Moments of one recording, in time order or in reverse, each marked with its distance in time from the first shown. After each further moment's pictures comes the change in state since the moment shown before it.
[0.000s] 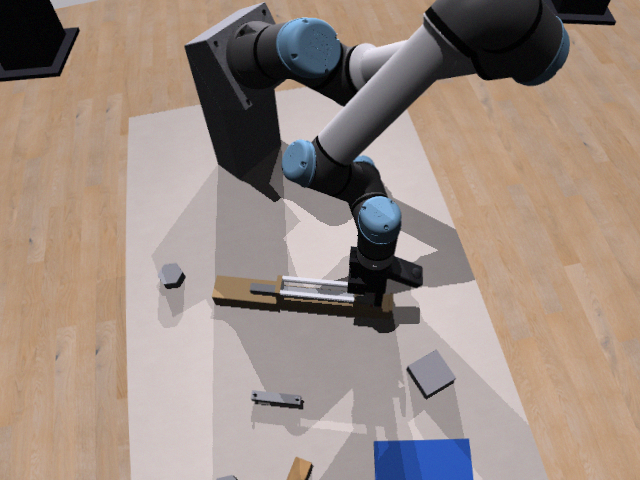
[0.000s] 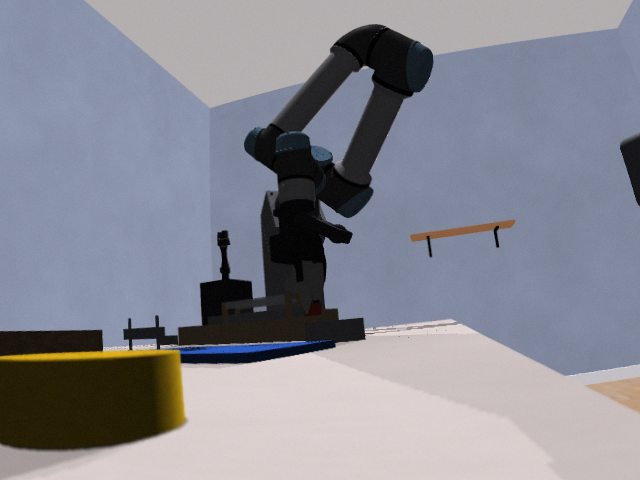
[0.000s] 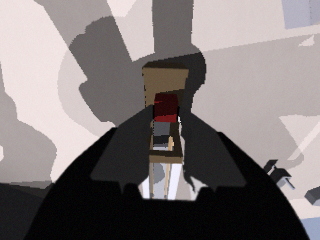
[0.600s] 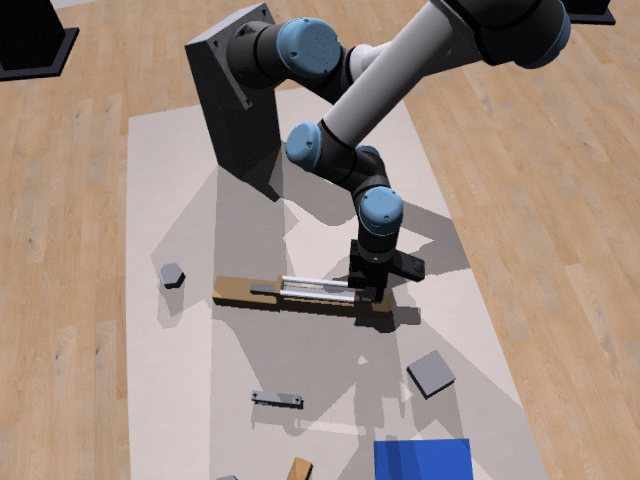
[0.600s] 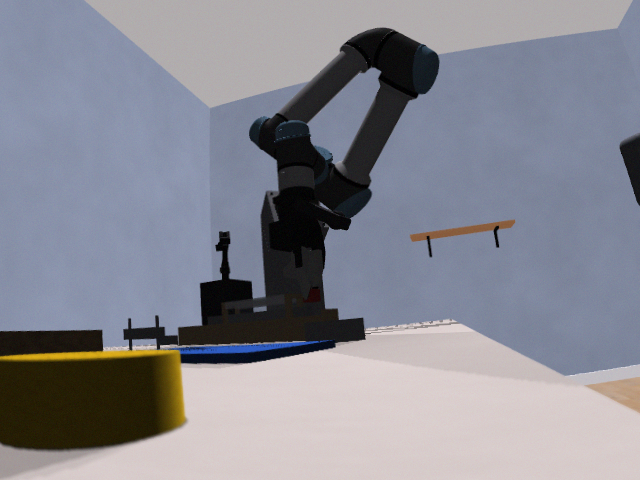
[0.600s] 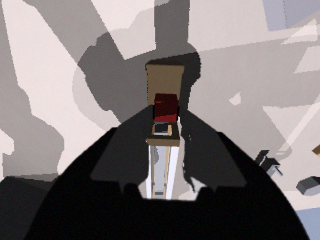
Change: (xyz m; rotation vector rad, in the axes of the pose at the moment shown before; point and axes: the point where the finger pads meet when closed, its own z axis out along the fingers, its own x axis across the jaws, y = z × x) arm 0.000 0.000 -0.027 0.000 0.004 0.001
